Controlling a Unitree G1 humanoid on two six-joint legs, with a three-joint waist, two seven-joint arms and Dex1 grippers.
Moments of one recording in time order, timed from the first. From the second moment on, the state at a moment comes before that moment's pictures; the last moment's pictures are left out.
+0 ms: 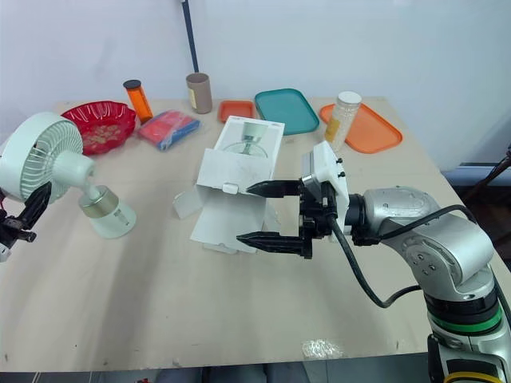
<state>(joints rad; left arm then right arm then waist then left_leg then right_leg) 0.13 0.57 0.68 -0.67 -0.44 0.53 -0.38 -0.53 -0.79 -0.05 -0.53 0.90 0.82 0.93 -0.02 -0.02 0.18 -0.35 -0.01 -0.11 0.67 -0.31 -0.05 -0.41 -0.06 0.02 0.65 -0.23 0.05</state>
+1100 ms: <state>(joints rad) 0.13 0.44 0.67 -0.66 -0.68 0.61 -0.19 -0.52 -0.79 -0.04 -0.55 0.90 0.83 0.91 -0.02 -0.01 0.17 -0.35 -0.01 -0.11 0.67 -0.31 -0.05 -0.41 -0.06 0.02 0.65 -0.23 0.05</state>
